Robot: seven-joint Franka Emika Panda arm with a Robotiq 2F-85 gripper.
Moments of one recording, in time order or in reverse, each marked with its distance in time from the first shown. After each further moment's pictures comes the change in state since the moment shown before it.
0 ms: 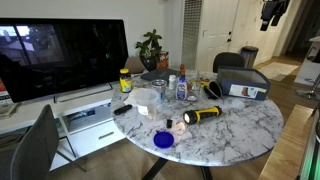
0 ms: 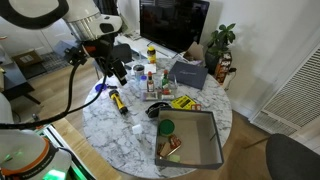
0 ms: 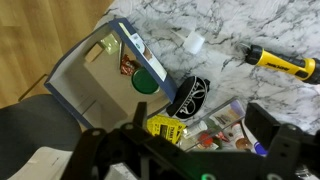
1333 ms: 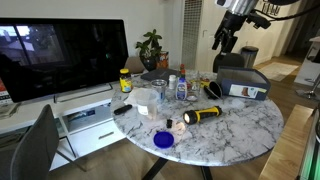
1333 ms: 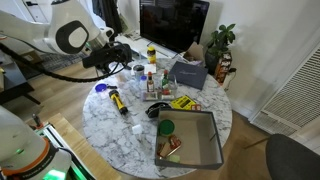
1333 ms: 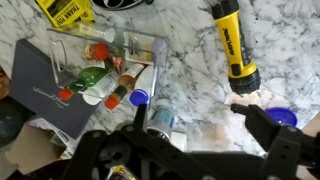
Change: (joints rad) arm 0.369 0.363 0.020 -0.083 0.011 0.632 -0.489
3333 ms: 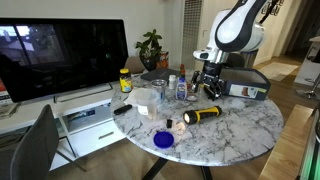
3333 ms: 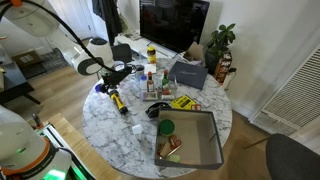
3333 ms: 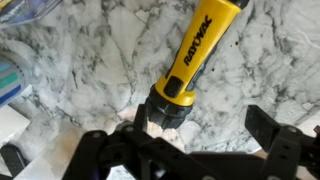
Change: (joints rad) arm 0.042 0.563 0.118 0.122 0.601 0.189 -1.193
